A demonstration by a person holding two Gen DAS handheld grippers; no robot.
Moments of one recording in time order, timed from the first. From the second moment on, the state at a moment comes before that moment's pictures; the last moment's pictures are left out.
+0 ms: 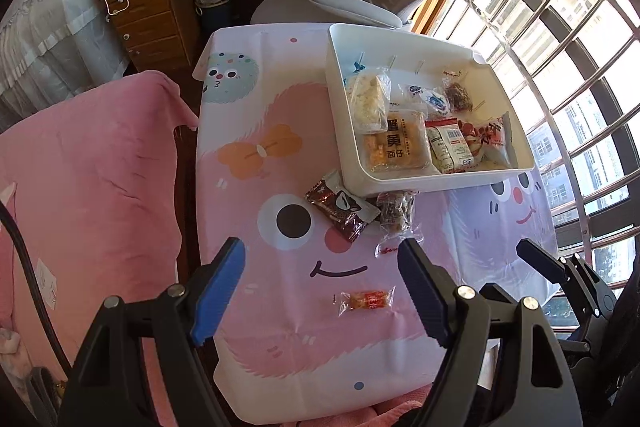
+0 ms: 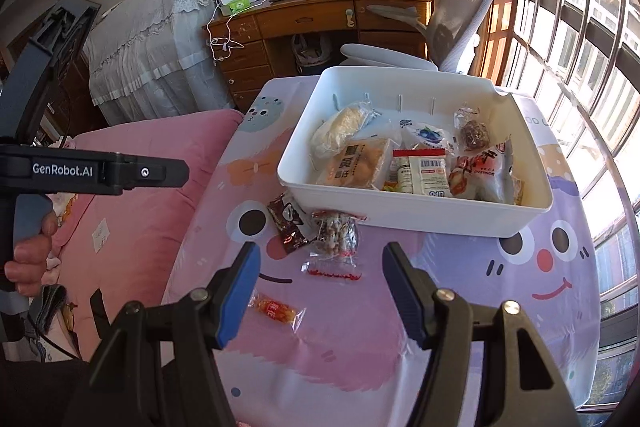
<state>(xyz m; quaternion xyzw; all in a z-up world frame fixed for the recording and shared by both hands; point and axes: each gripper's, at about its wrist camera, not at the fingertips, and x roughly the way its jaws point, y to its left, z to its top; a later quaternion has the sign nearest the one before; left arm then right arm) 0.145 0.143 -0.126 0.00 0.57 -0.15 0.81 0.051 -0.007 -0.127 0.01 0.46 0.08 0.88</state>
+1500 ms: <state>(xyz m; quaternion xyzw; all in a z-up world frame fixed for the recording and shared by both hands) 0.195 0.064 -0.262 0.15 0.58 -0.30 0.74 0.056 0.067 -0.259 -0.19 0.53 0.27 0.78</state>
